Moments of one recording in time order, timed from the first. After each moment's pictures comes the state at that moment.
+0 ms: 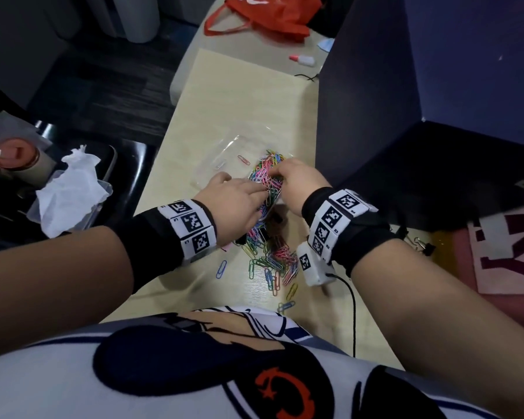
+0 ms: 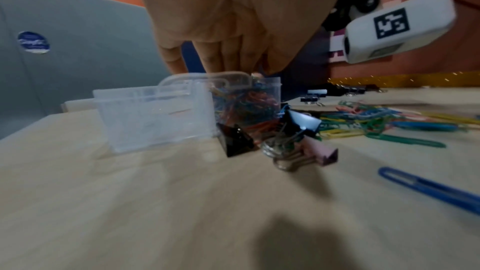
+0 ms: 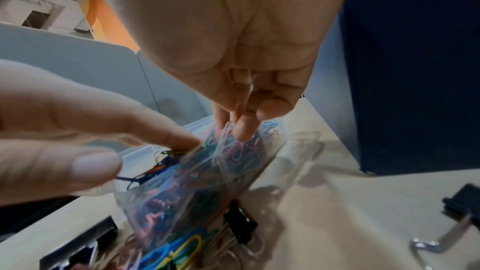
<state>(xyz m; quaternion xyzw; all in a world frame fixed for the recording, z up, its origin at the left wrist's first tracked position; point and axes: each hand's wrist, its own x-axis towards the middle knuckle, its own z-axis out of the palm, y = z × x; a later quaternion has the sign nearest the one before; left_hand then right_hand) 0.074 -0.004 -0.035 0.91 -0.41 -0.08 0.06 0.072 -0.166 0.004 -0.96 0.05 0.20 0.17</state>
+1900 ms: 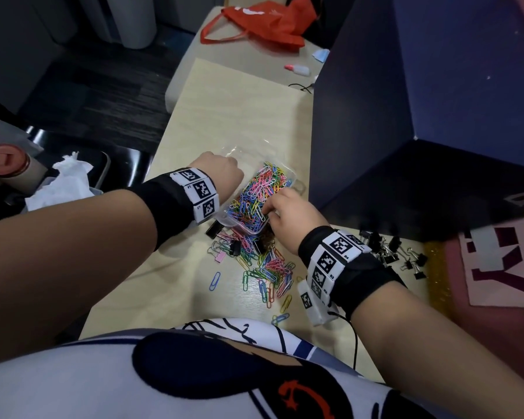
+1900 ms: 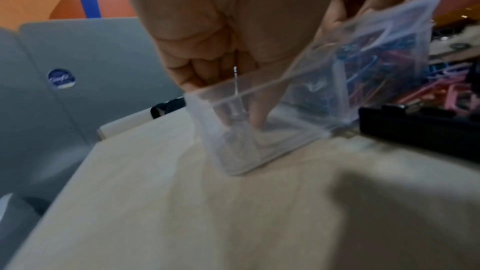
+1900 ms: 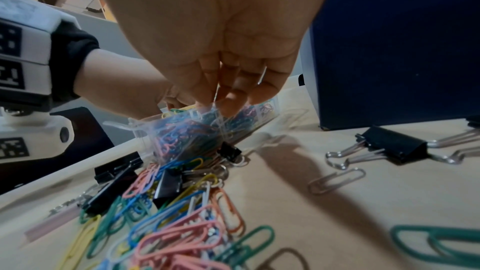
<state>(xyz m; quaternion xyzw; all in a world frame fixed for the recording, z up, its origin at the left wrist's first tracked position) 0.145 -0.019 -0.024 0.90 -0.37 -0.15 -0.18 0.036 -0.164 -0.012 -0.97 0.02 0.16 0.19</state>
